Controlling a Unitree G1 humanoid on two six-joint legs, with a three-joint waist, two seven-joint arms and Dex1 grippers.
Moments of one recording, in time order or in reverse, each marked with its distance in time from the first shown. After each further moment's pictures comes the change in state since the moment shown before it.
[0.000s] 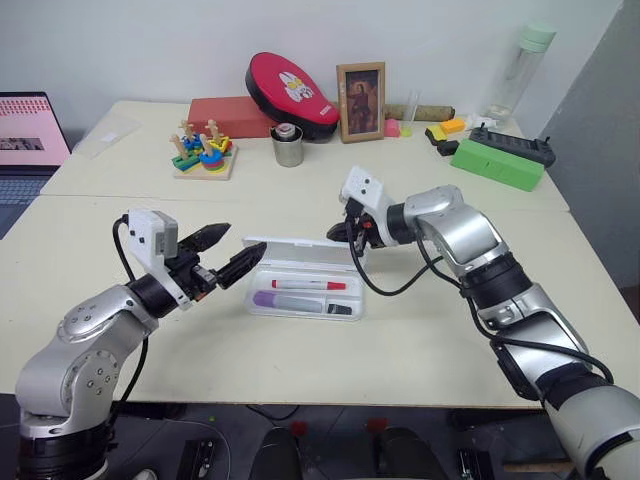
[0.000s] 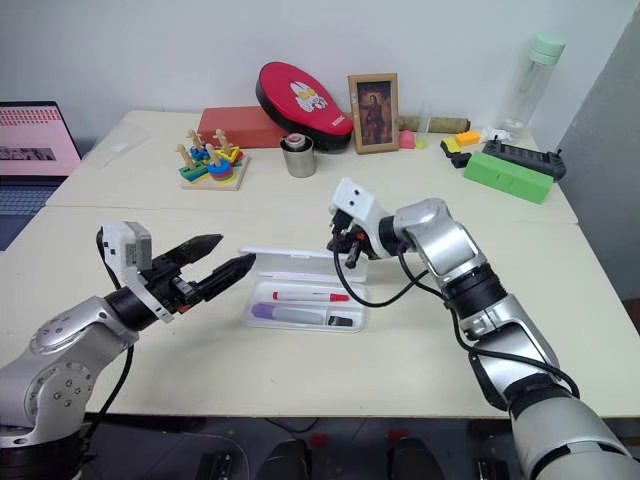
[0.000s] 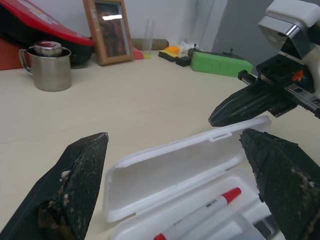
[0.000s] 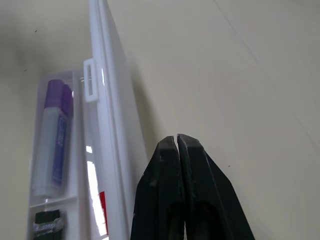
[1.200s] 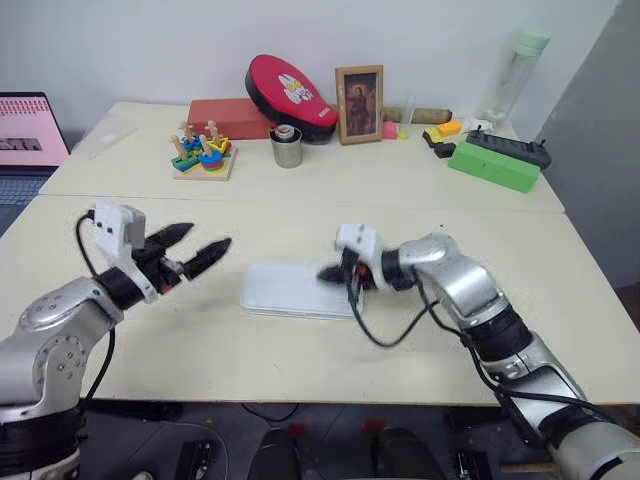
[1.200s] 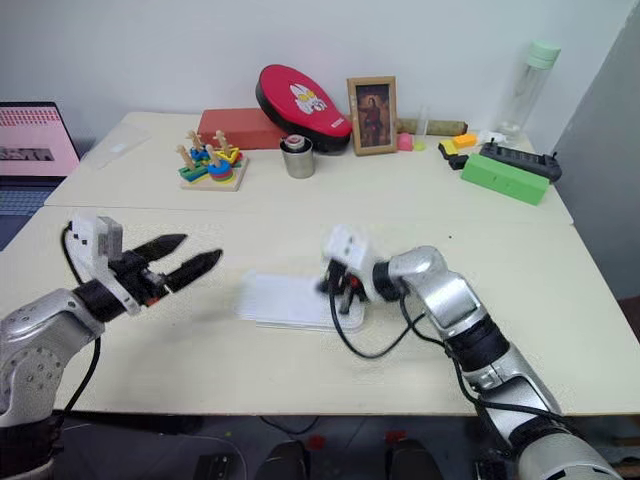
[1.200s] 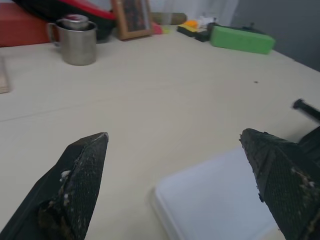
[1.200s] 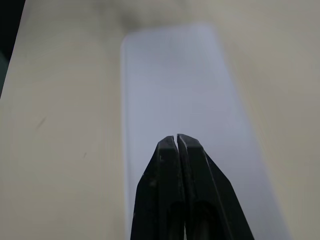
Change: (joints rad) left arm -0.084 0.068 0.050 0.224 0.102 -0.011 0.048; right arm 0.234 0.046 -0.079 -0.273 0.049 0.052 -0.109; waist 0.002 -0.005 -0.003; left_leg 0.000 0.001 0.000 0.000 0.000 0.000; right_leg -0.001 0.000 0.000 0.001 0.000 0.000
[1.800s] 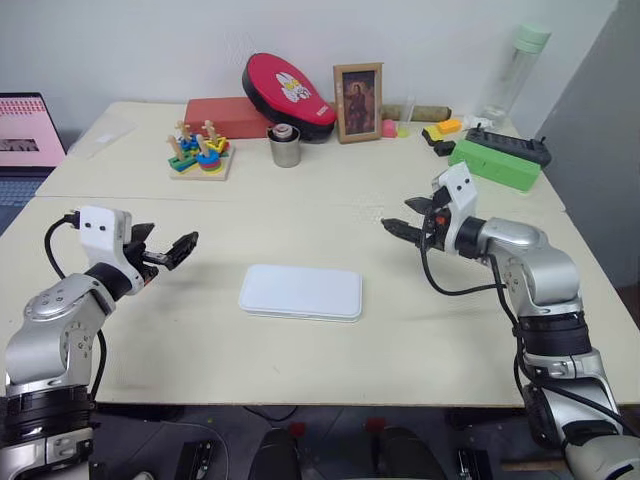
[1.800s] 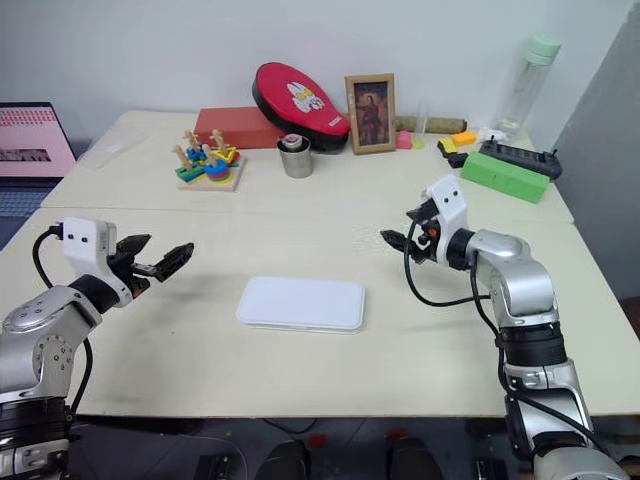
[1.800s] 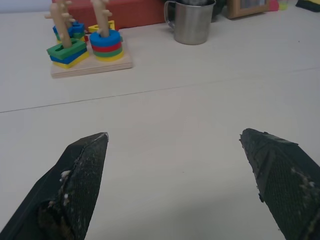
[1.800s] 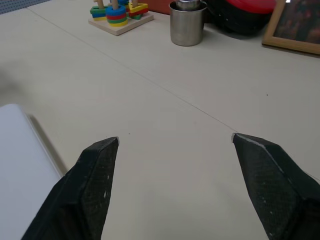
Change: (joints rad) left arm -0.083 -0.018 -0.039 0.253 0.212 -0.150 0.033; right arm 0.112 -0.127 -0.323 -0.021 0.104 0.024 -0.196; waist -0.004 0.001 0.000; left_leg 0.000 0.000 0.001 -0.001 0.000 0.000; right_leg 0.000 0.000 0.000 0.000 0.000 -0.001
